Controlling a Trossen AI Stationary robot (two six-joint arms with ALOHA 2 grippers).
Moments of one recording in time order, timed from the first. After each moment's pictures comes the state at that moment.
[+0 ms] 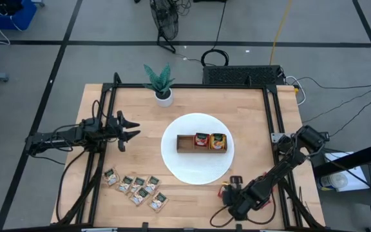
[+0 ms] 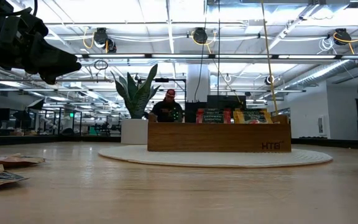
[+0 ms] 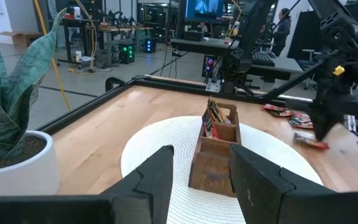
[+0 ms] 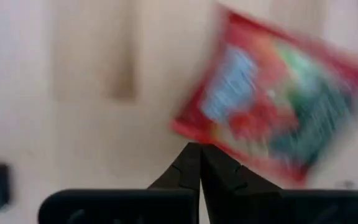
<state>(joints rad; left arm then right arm) 0.12 0.05 0.05 -0.05 -0.05 -0.10 0.80 1.82 0.96 -0.65 0.13 0.79</state>
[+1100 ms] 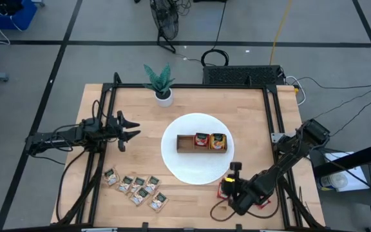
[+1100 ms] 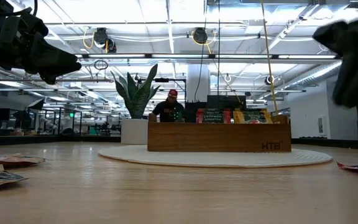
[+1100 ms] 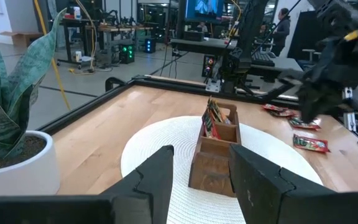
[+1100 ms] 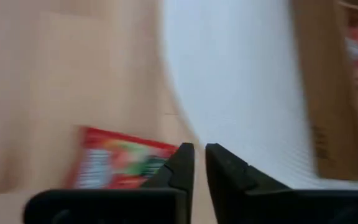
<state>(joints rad) 0.12 0.05 0.05 -0.05 -0.05 -0.10 0.78 1.71 1.06 -0.68 0.58 0.66</state>
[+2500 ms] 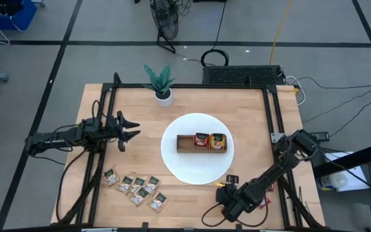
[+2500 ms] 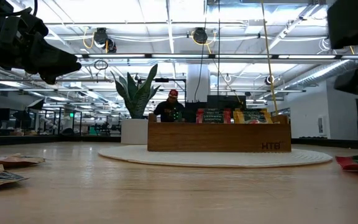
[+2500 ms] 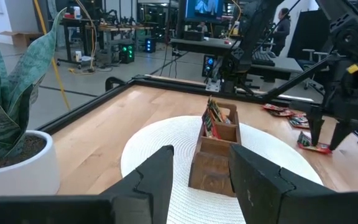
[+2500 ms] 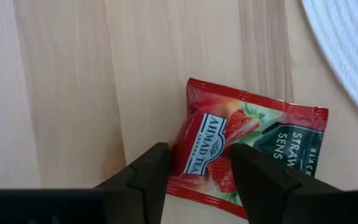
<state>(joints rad) 0.12 0.05 0.05 -0.05 -0.05 -0.10 0.75 1.95 1.13 -0.60 0.20 0.87</state>
